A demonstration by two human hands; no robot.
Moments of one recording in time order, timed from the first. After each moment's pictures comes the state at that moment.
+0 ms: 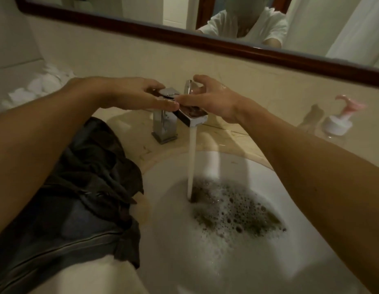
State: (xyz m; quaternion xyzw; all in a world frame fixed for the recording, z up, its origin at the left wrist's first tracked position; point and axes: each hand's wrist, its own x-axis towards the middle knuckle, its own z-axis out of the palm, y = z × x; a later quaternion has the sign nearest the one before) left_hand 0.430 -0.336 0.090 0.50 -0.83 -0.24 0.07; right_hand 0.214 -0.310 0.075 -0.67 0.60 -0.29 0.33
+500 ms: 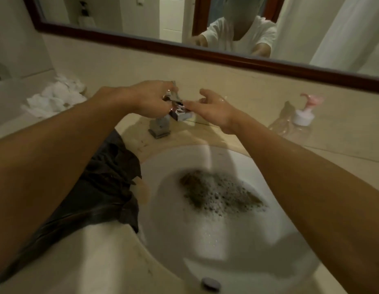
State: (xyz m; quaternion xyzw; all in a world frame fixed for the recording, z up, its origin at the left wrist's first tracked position) left_hand 0.394 -0.279 0.104 0.49 -0.85 -0.13 0.10; right_hand 0.201 -0.238 0.078 -0.63 0.64 -0.31 0.32
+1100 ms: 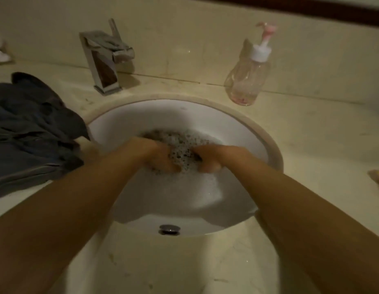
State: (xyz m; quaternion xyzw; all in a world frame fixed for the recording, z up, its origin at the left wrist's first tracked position) left_hand 0.283 -0.206 -0.103 0.43 -0.85 -0.15 -0.26; right_hand 0.120 -0.126 -0.082 -0.66 0.69 0.20 0.24
